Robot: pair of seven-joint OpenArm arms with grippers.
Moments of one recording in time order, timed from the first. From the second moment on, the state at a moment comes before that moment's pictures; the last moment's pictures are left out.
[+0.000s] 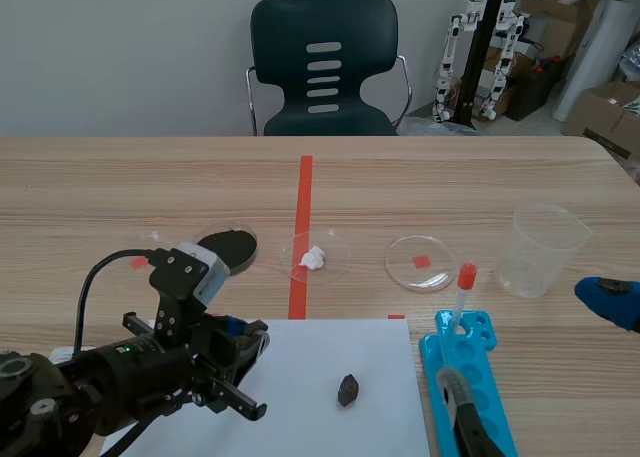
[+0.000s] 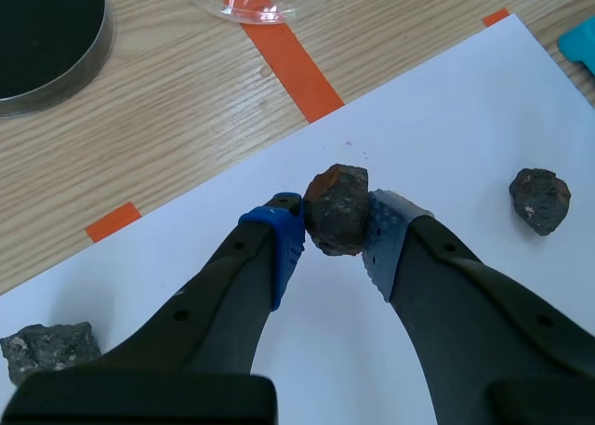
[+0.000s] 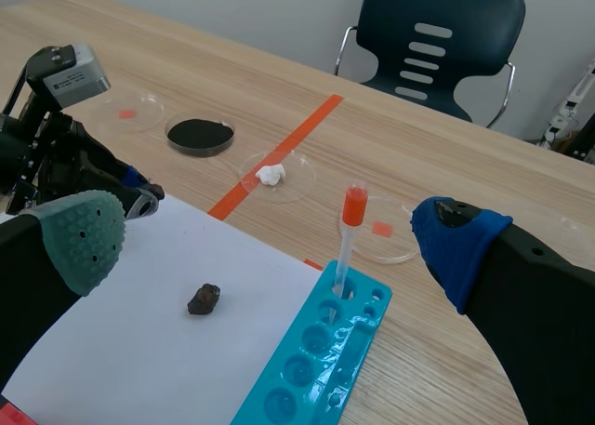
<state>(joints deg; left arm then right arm) 13.7 -20.2 21.3 83.5 -15.5 -16.4 7.6 -65.2 23.4 2.1 117.2 -1.6 8.8 37.0</state>
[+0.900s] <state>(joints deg) 13.7 -20.0 22.3 78.7 -12.9 -18.0 8.5 -65.2 23.4 2.1 117.2 -1.6 8.8 37.0</state>
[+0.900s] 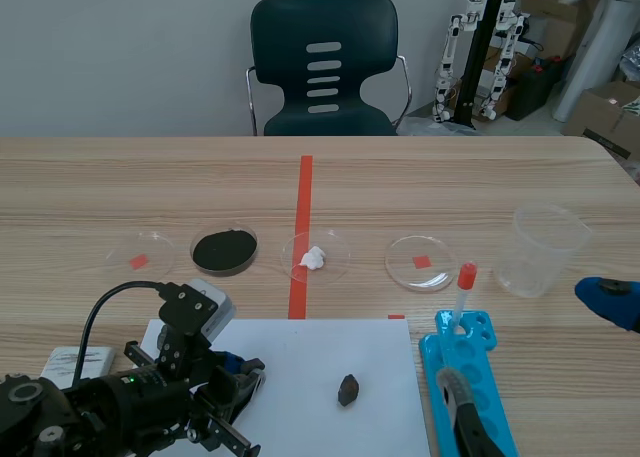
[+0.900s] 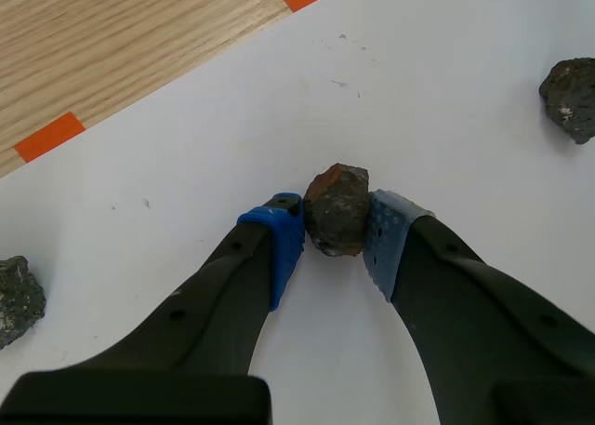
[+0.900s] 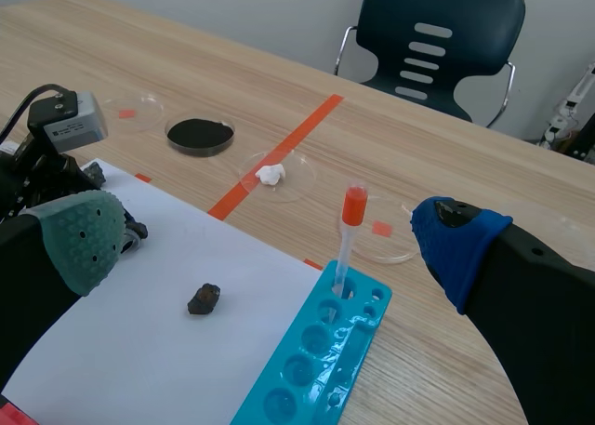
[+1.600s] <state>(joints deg) 13.7 -19.4 22.6 78.7 -12.9 -17.9 6.4 -65.2 23.4 2.1 117.2 -1.6 8.8 37.0</state>
